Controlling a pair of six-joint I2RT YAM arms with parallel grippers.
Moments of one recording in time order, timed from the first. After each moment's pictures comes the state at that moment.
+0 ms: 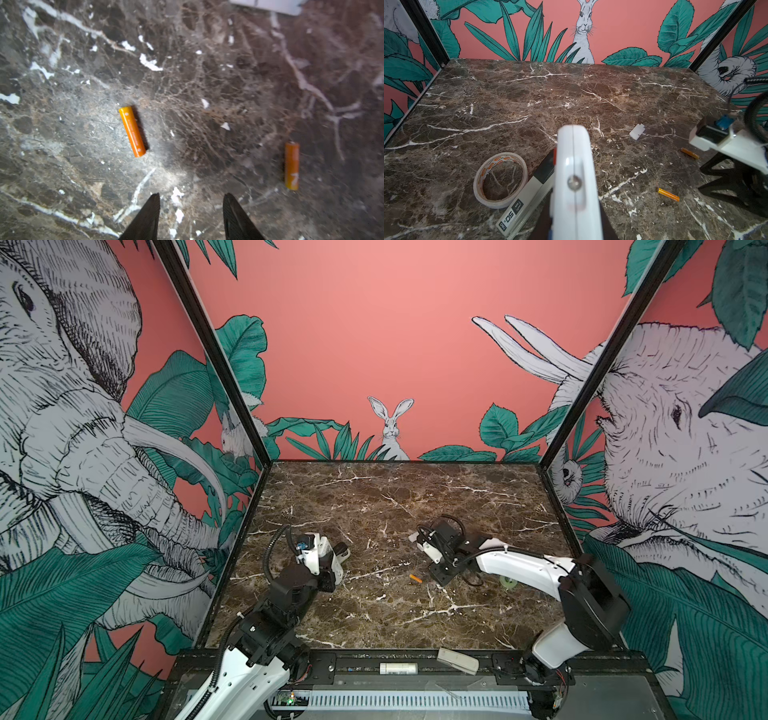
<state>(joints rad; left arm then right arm) -0.60 0.38 0.48 -0.48 -0.28 -0.29 0.75 1.56 0.99 -0.66 0.01 -0.01</state>
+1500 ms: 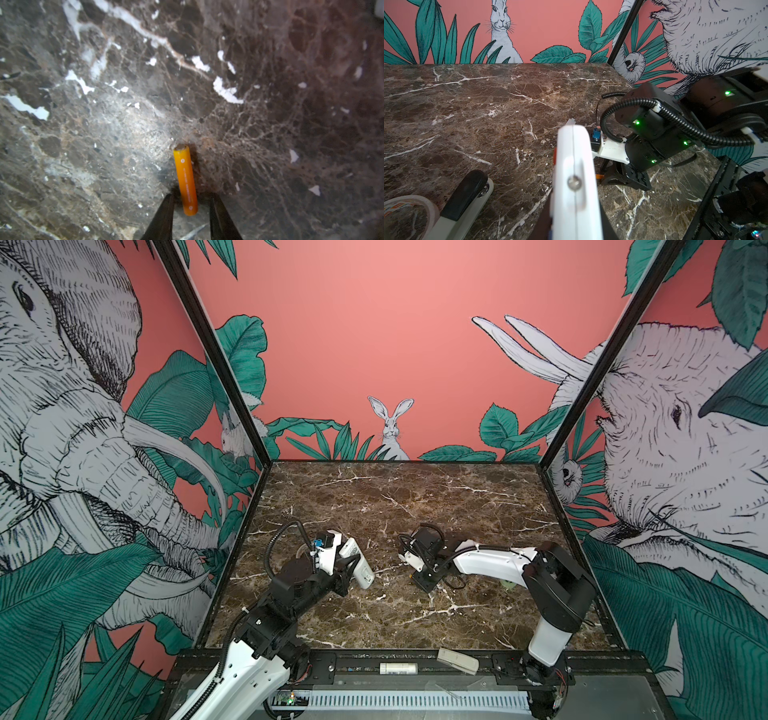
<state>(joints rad) -0.60 0.45 0.47 -0.32 0.13 -0.28 0.86 1.78 1.06 -0.56 -0.09 -0.03</state>
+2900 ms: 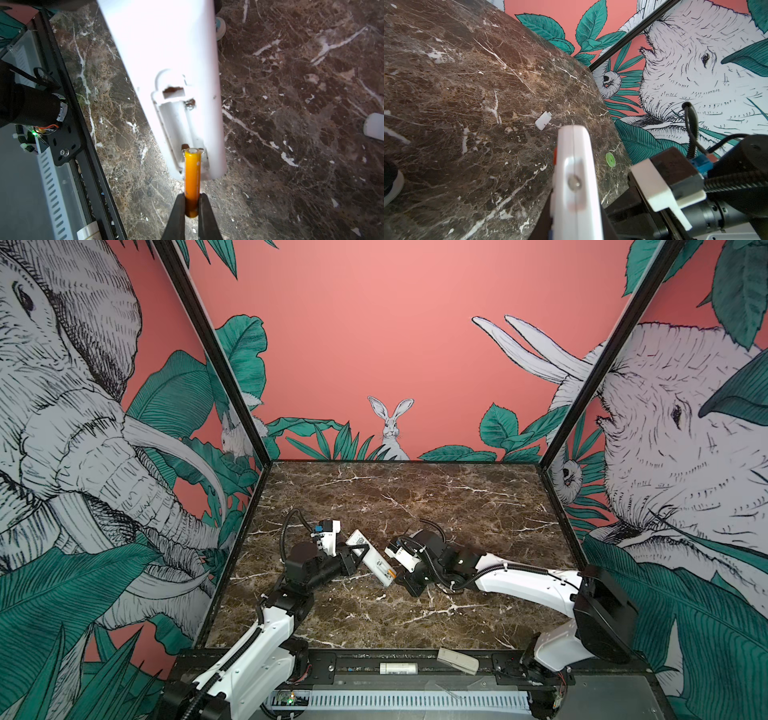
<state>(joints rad) -0.34 0.82 0.30 0.25 0.55 -0.72 0.98 1.52 0.98 -0.33 -0.25 0.12</state>
